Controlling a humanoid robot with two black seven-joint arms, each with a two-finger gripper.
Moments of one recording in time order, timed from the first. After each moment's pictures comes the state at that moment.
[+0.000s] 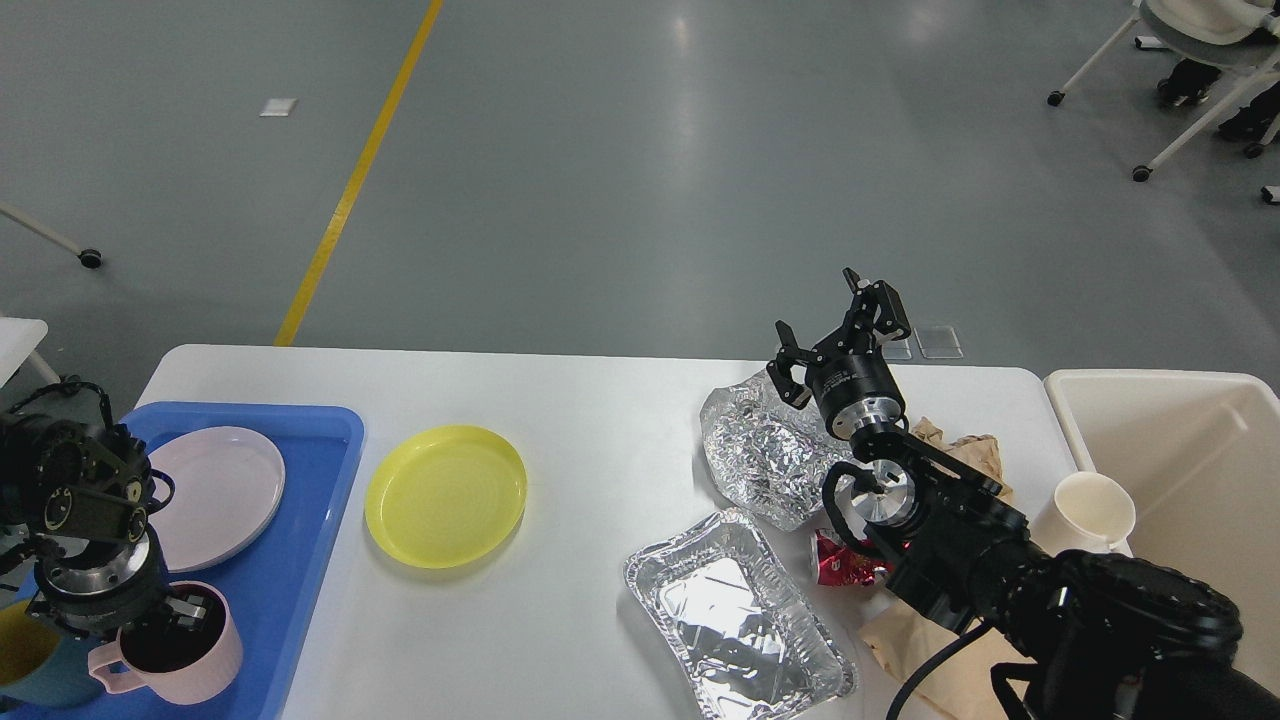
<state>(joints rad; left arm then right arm) -1.51 0.44 1.38 -1.22 0.35 -0.43 0.14 0.82 0.14 0.35 0.16 0.35 0.35 0.52</state>
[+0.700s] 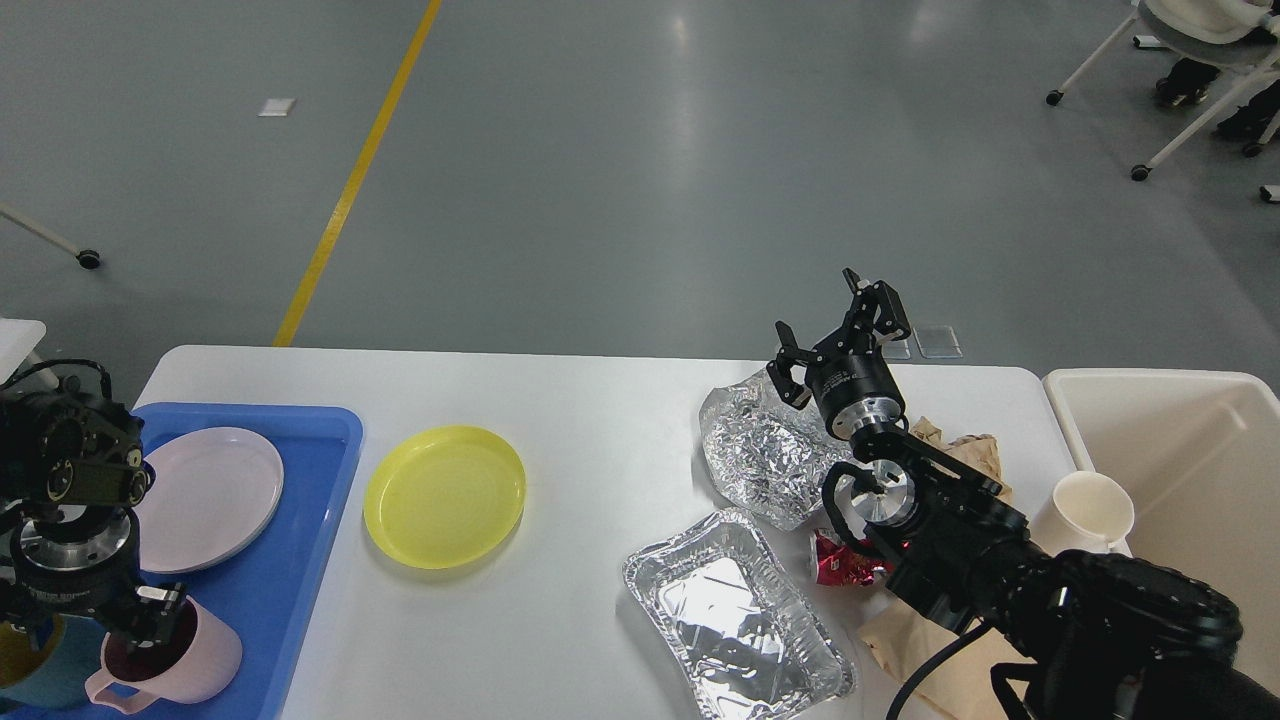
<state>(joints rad) -1.52 0.45 1.35 -1.11 0.35 -0.68 0.23 0.82 0.14 0.35 0.16 0.35 0.35 0.52</state>
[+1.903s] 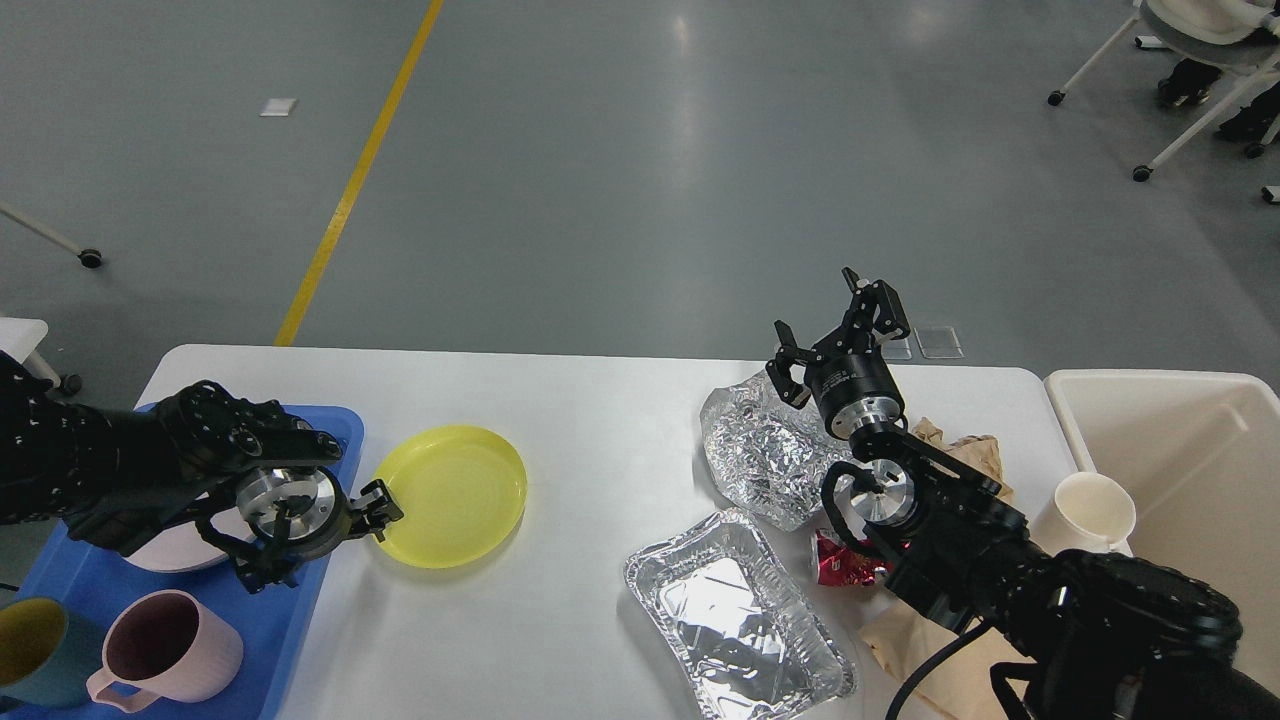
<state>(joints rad) -1.31 0.30 0.89 -0.97 -0.21 -0.10 0.50 0.82 0.14 0.35 0.16 0.35 0.35 0.52</state>
